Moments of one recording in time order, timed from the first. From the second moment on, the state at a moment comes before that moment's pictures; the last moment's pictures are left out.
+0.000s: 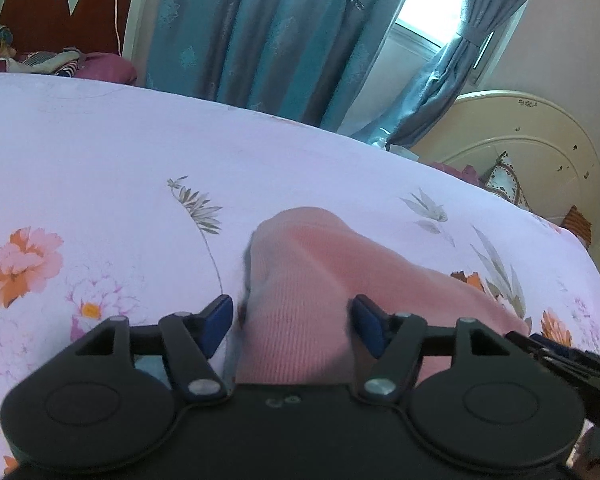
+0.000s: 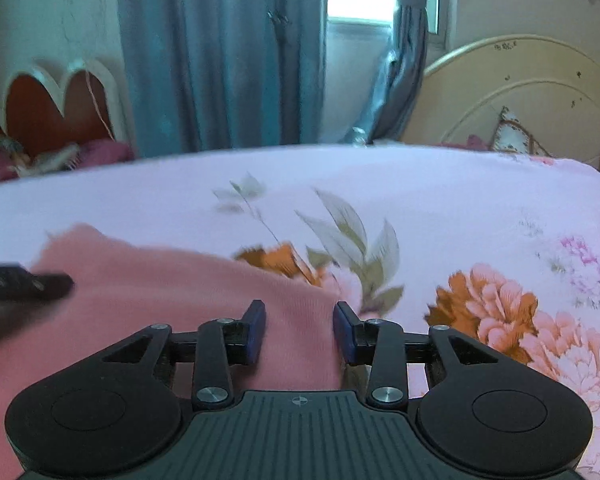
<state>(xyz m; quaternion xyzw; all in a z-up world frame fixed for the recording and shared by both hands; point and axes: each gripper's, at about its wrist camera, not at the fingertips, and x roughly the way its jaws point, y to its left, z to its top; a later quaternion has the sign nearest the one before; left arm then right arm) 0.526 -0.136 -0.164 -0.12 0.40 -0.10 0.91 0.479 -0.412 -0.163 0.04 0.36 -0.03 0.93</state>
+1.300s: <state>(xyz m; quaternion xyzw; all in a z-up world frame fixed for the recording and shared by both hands) 0.386 -0.091 -0.131 -0.09 0.38 -0.12 0.91 0.322 -0.406 -0.131 0.04 0.36 0.04 0.93</state>
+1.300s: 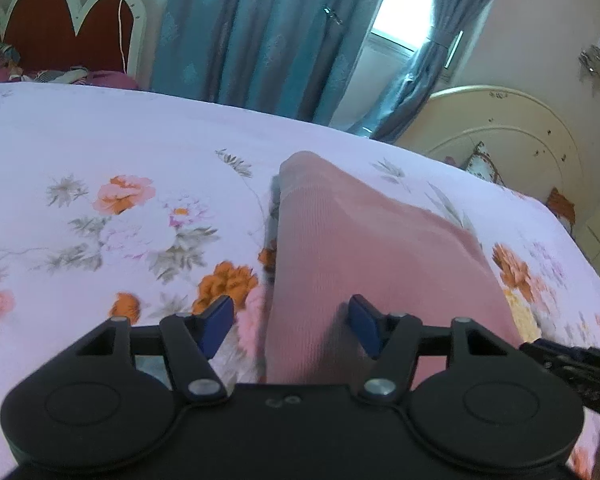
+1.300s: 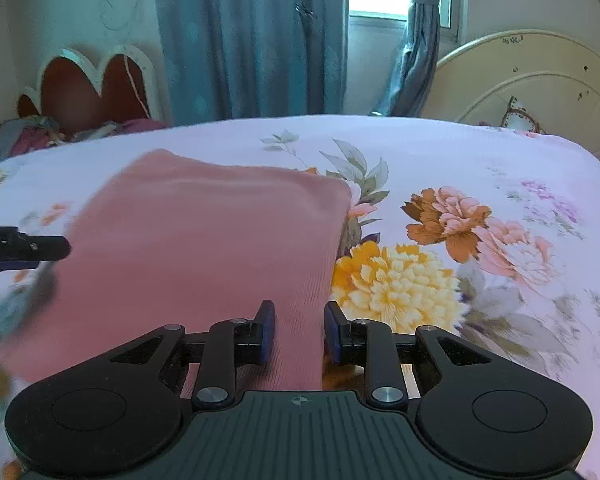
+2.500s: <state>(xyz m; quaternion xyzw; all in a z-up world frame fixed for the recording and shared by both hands) 0.412 -0.112 -0.134 -0.05 0.42 -0.15 0.89 0.346 -0.453 -0.135 0.20 0.40 0.05 0.89</state>
